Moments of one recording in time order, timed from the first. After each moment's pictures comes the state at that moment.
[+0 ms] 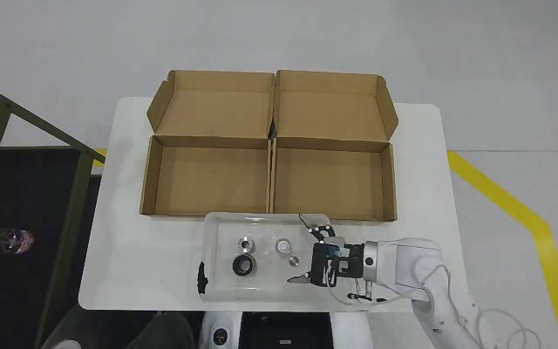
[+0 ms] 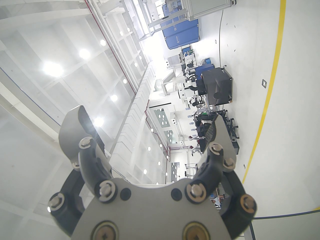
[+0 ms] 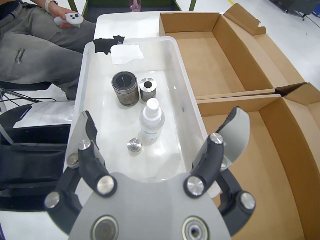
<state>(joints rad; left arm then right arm) -0.19 -0.18 -0.57 -1.44 2.04 -0.23 0.13 -1.46 -1.12 1.20 -2.01 -1.39 -0.95 0.24</state>
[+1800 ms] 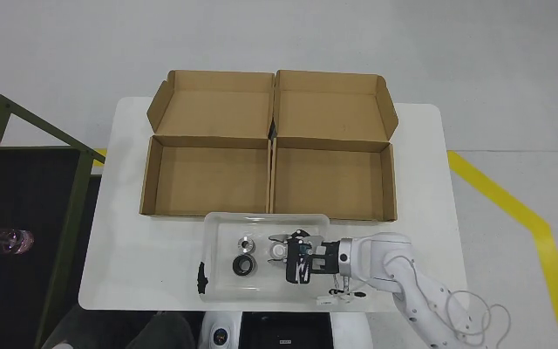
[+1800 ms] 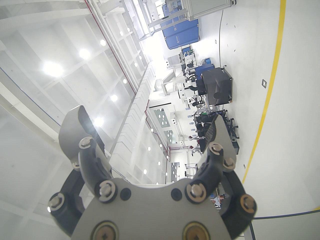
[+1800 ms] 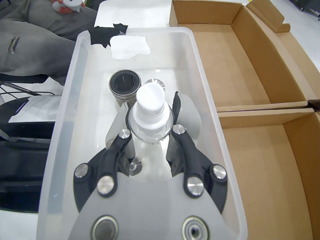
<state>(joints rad) -0.19 -0.18 -0.57 -1.44 2.04 -0.23 0.13 -1.33 -1.11 1.03 -1.91 -1.43 -0.87 0.22</state>
